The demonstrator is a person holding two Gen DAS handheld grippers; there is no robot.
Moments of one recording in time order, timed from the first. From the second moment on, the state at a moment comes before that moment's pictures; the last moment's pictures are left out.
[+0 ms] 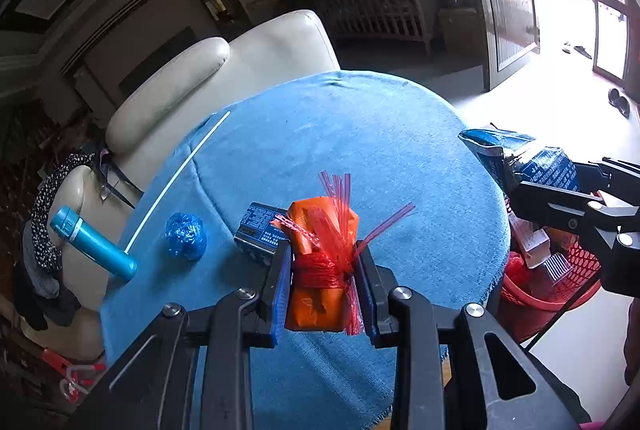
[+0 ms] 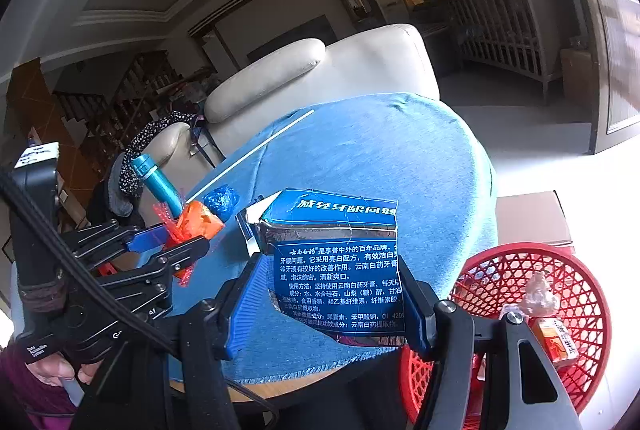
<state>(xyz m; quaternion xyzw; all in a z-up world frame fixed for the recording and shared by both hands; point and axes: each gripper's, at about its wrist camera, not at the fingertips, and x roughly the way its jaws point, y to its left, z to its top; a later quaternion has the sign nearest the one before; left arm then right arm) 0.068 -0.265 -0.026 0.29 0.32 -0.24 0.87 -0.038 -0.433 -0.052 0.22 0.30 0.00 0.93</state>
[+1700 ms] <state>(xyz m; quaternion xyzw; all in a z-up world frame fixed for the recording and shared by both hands) 0.034 -0.364 0.001 0.28 0.30 -0.40 0.82 -0.109 -0.531 -0.027 0.23 0.28 -0.16 0.92</state>
